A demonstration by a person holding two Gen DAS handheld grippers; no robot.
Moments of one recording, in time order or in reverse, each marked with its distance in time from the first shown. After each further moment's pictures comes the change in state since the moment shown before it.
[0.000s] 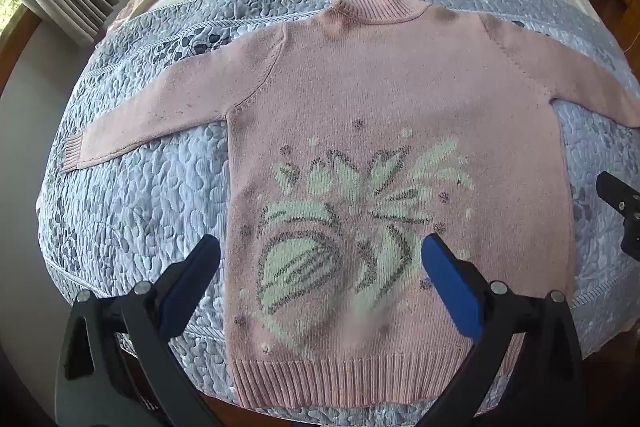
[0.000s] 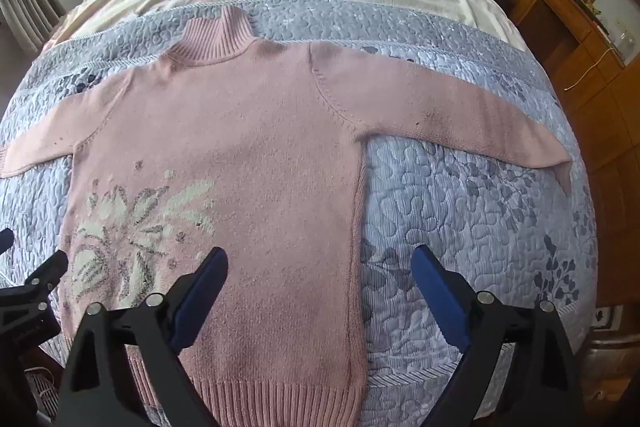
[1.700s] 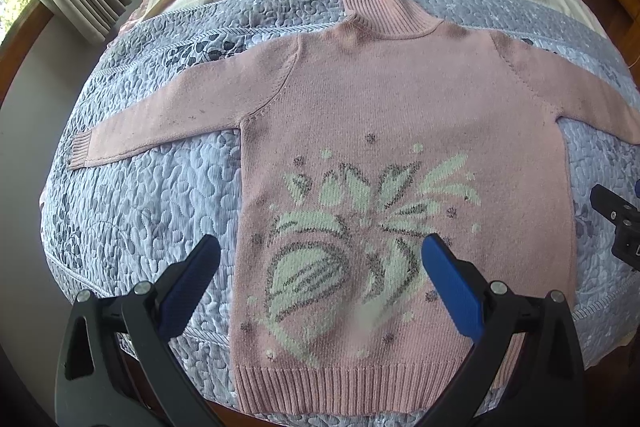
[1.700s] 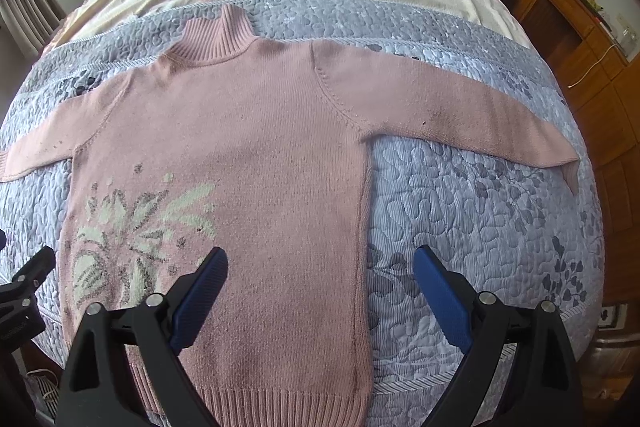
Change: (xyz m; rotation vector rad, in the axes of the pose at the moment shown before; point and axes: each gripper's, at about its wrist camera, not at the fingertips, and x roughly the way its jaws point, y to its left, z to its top) left arm -0.005 0.005 0.006 -0.042 -0.036 0.034; right arm 0.014 -0.003 0.002 0.021 0.024 0.052
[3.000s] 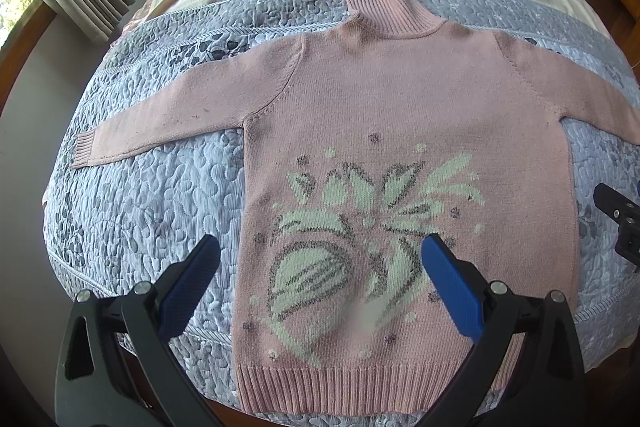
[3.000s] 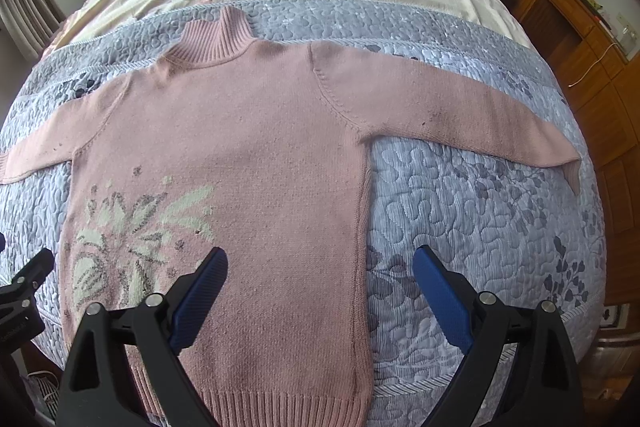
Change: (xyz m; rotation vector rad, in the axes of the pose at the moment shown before) left arm -0.001 0.002 -0.002 -0.003 -0.001 0.010; right arm 0.002 -0.002 0.002 0.003 -0.004 0.004
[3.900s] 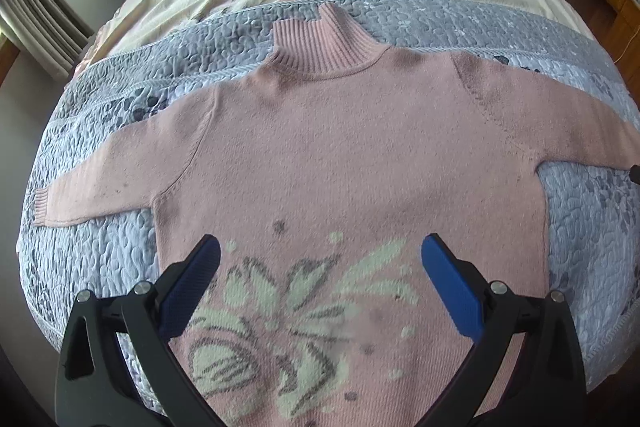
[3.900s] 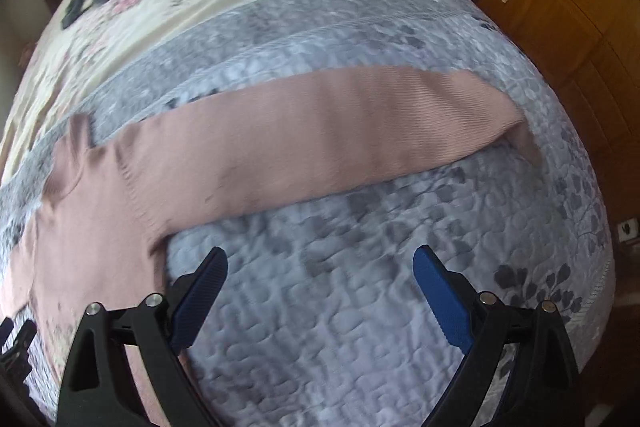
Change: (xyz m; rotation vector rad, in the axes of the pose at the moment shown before) left arm 0.045 -0.093 0.080 0.062 -0.052 -0.074; right arm 0.080 -0.245 0.059 0.406 0.038 -0.052
